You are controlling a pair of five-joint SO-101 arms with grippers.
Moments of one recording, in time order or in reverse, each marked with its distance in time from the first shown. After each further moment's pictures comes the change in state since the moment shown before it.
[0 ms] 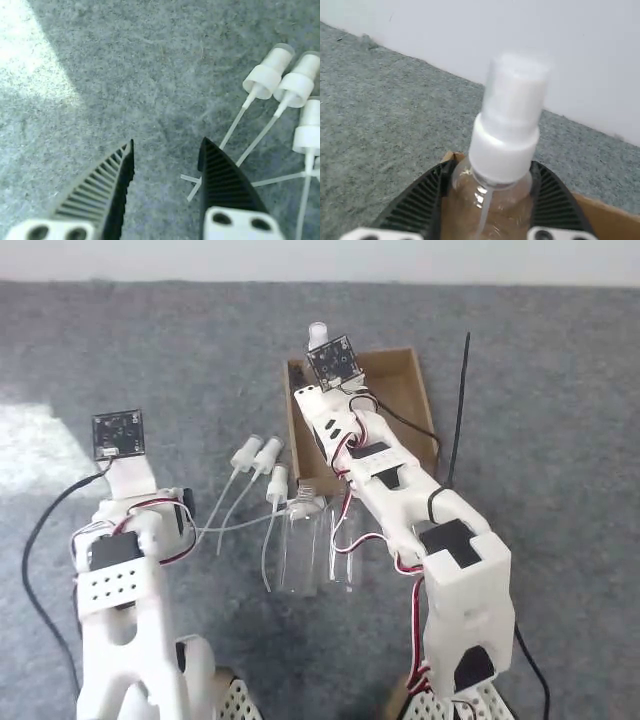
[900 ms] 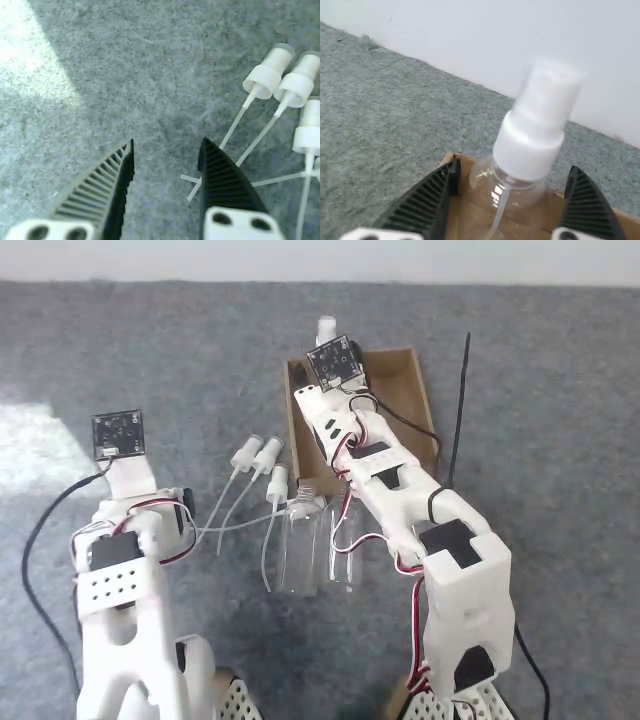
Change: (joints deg) left arm 0.0 0.0 0.0 0.0 0.0; right arm 0.0 0.0 0.0 0.0 0.2
